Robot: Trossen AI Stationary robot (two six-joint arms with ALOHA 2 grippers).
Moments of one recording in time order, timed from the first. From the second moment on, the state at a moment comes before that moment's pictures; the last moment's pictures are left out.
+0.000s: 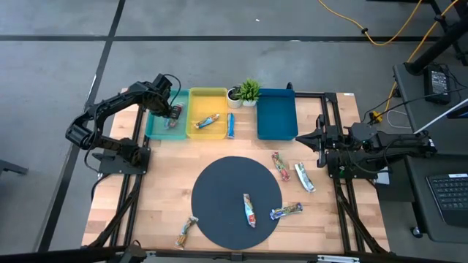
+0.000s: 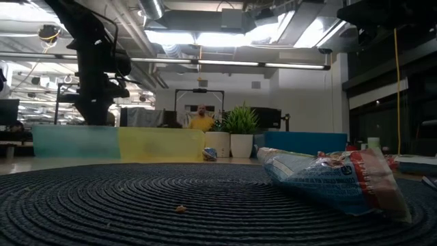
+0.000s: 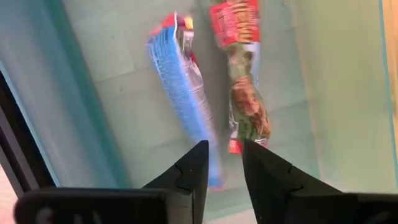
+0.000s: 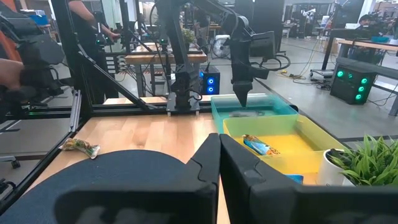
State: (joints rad) left arm 1.06 1.31 0.81 -0.86 0.02 -0.28; right arm 0.08 0.36 0.42 -0.10 0.17 0.02
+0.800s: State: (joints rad) left arm 0.85 1.13 0.83 -0.92 0.06 -0.35; right arm 0.08 0.36 0.42 -0.10 0.17 0.02
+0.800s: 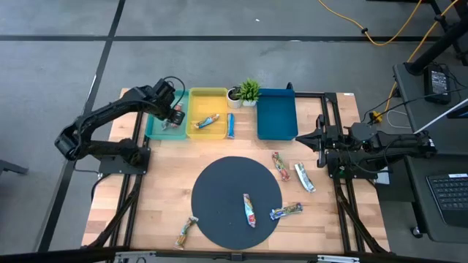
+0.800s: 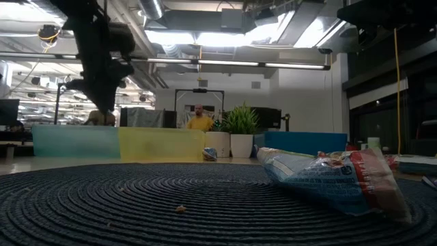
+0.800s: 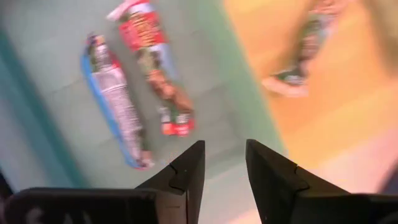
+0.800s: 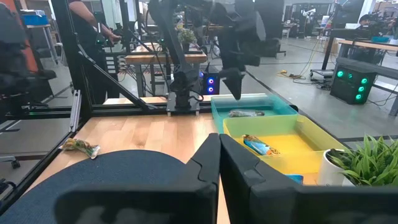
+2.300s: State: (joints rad) left arm -0.73 1.32 1.00 -0.47 -0.16 -1.36; right arm 0.08 0.36 0.42 -0.10 0.17 0.02
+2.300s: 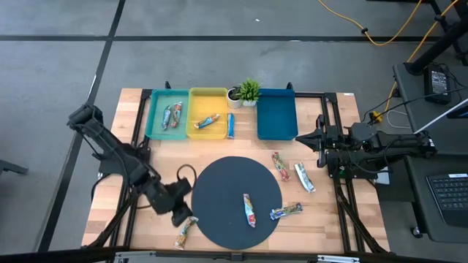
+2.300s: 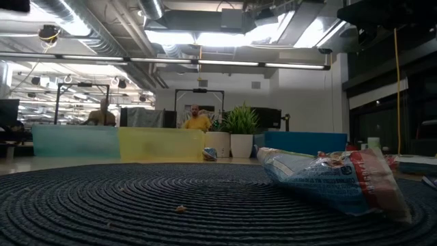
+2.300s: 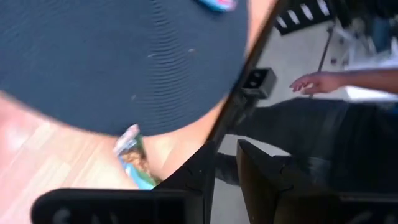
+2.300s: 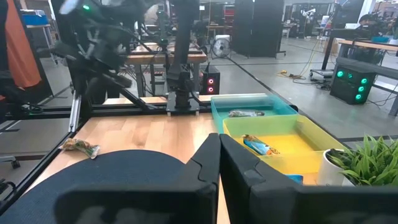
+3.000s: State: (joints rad) left arm -0.96 1.50 1.05 -0.49 -0.18 -1.47; right arm 0.08 0.36 0.42 -0.10 0.17 0.02
